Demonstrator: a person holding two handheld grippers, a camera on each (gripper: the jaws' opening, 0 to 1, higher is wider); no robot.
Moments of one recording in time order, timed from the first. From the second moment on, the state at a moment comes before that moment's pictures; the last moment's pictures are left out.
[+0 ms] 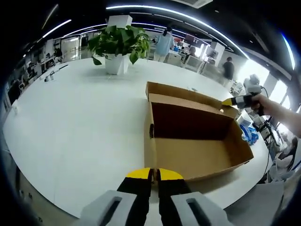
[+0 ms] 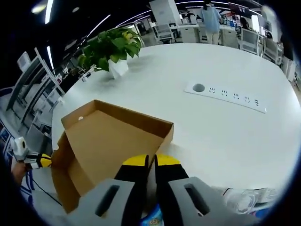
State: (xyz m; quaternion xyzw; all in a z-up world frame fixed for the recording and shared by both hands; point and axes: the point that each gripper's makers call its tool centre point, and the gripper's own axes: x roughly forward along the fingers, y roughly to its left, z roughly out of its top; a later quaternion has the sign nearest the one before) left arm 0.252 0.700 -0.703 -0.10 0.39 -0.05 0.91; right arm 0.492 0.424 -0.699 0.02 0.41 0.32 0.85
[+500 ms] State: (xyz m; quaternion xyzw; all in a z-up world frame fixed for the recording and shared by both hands) left arm 0.253 0.700 -0.704 -0.10 0.39 -0.05 0.91; right arm 0.492 0.425 -0.668 0.02 0.37 0.34 0.87
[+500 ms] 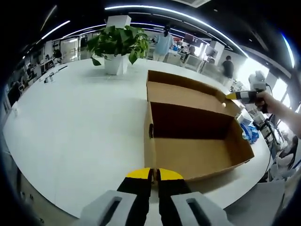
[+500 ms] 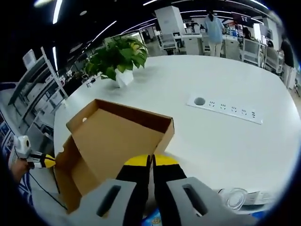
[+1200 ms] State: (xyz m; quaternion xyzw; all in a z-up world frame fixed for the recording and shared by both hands) left arm 0.253 0.699 -0.703 -0.08 0.39 -0.05 0.91; right arm 0.467 0.429 -0.620 -0.01 0.29 0.36 0.88
